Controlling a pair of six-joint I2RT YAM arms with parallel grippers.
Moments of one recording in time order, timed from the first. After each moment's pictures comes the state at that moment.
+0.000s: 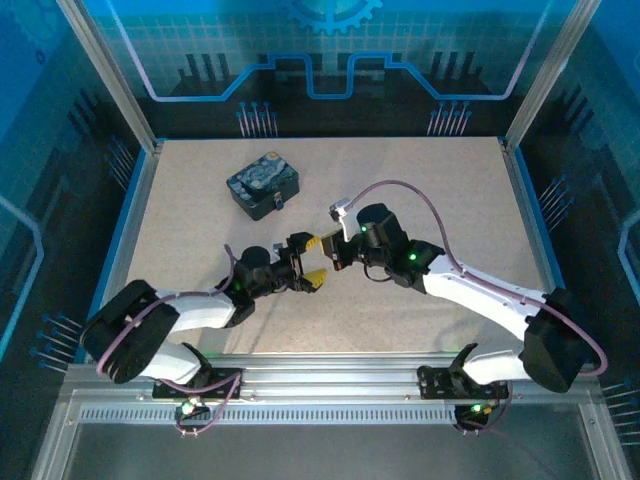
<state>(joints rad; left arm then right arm) -0.63 1.44 0.37 0.86 0.27 -2.09 0.77 1.34 0.93 -0.12 -0.16 0.30</state>
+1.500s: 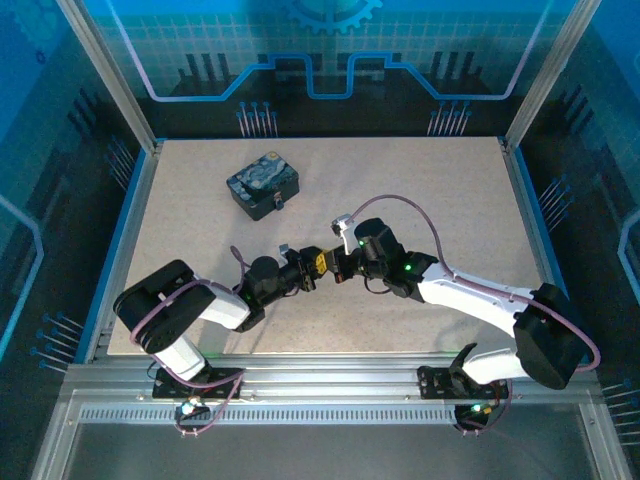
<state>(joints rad) -0.70 1.64 0.35 1.17 0.11 -2.09 0.79 1.35 0.81 -0.05 -0.15 0.38</state>
